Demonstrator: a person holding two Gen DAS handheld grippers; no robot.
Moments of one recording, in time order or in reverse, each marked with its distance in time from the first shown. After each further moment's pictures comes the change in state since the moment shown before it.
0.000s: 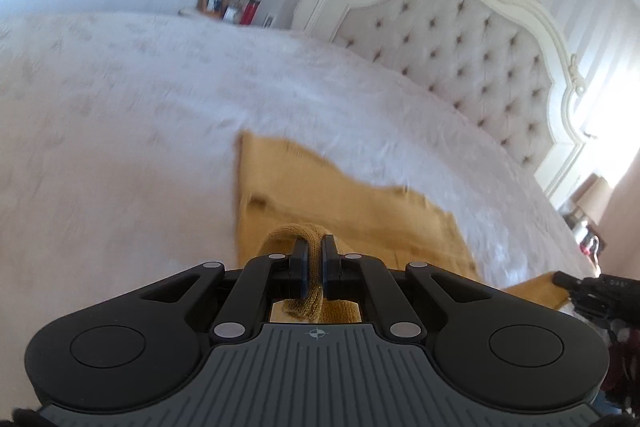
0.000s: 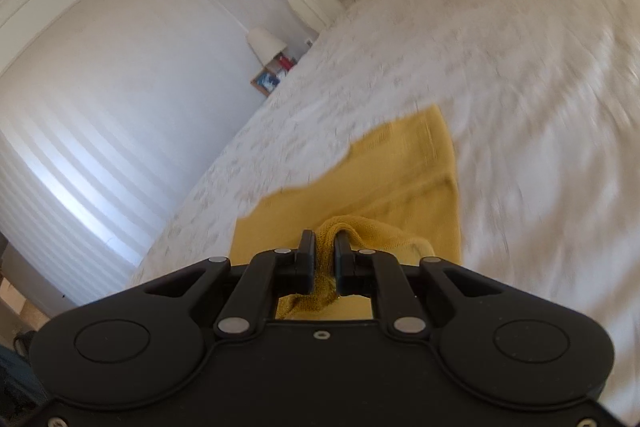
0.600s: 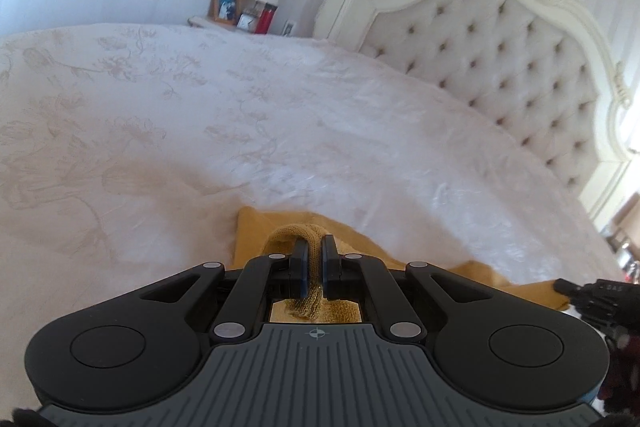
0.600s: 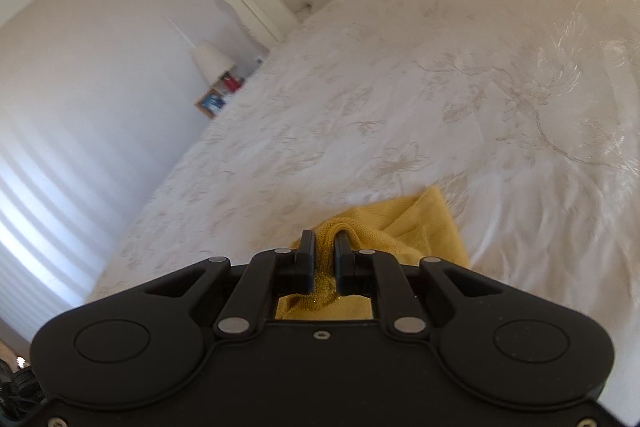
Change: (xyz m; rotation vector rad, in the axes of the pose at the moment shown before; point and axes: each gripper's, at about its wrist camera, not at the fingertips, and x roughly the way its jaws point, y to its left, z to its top) left arm 0.143 0.015 0.062 0.012 -0.003 0.090; right arm 0.167 -0.038 0.079 0.010 -0.031 -0.157
